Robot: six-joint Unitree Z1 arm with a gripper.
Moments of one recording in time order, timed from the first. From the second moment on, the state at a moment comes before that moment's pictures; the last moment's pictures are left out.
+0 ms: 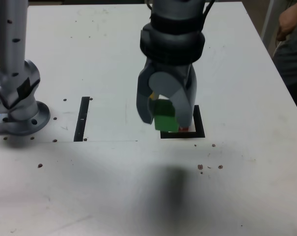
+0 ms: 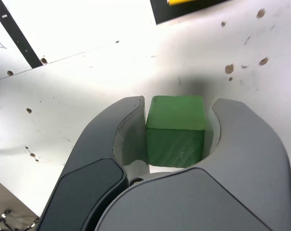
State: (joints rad) arm -0.38 1.96 -1.79 1.49 -0.01 -0.14
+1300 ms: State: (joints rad) arm -0.11 2.00 -1.85 1.53 -0.03 0.03
